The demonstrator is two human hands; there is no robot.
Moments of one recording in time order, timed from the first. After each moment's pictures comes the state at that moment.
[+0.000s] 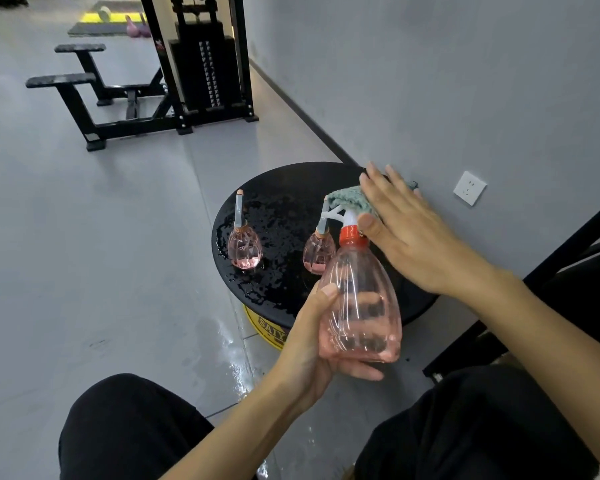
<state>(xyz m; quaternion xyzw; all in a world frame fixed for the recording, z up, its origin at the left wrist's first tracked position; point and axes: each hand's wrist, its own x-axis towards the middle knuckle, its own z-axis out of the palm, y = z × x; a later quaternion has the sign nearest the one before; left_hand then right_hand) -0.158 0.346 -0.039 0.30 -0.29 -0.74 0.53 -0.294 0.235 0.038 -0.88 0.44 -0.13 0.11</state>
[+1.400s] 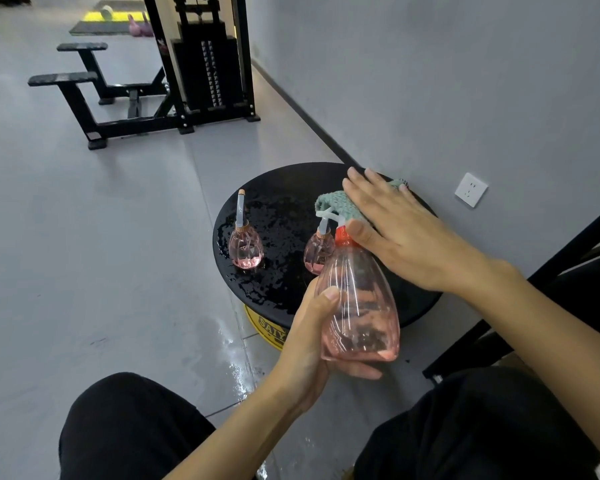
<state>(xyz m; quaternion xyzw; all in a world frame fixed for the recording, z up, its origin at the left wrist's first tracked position) -0.156 0.347 -0.039 0.34 -0.32 -0.70 0.54 -0.286 0.234 0.048 -0.91 0.39 -0.09 0.09</state>
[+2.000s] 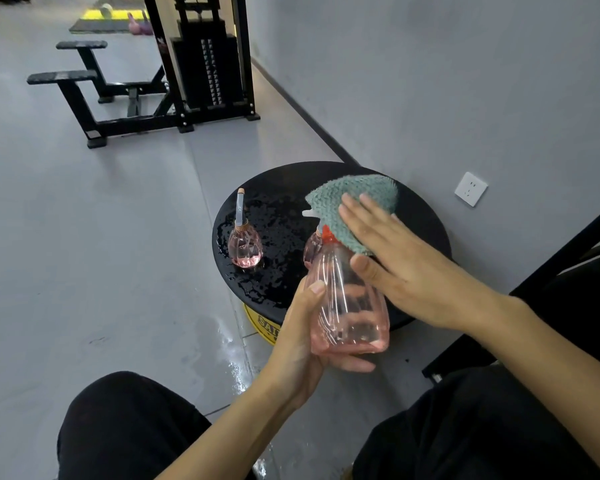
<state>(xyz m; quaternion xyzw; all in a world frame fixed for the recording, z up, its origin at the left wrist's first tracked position) -0.150 0.345 -0.044 0.32 -0.29 -0.70 0.56 -0.297 0.257 0.030 -0.92 0.35 -0.10 0.14</state>
